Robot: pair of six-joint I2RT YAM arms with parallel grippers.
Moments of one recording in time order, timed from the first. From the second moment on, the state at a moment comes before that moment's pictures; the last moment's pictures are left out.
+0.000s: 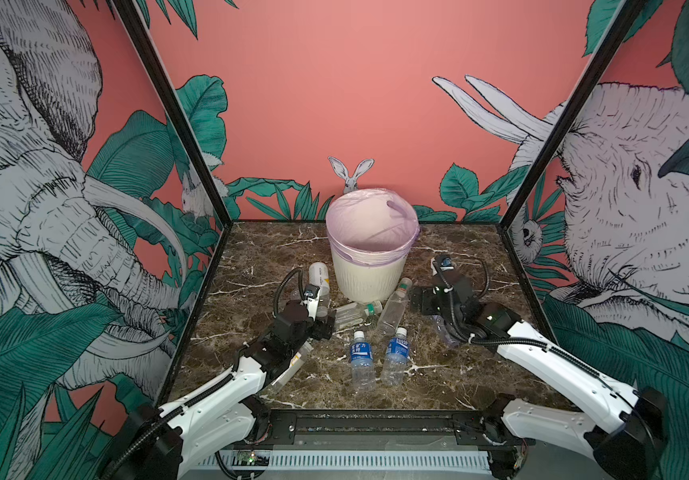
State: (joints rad) left arm -0.64 0.95 0.38 0.10 -0.18 -0.11; right arm 0.70 1.13 0.92 -0.52 0.37 0.48
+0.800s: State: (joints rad) left arm -0.64 0.97 0.39 0.10 -0.18 -0.11; right arm 0.70 1.41 0.88 -0.33 0.28 0.67
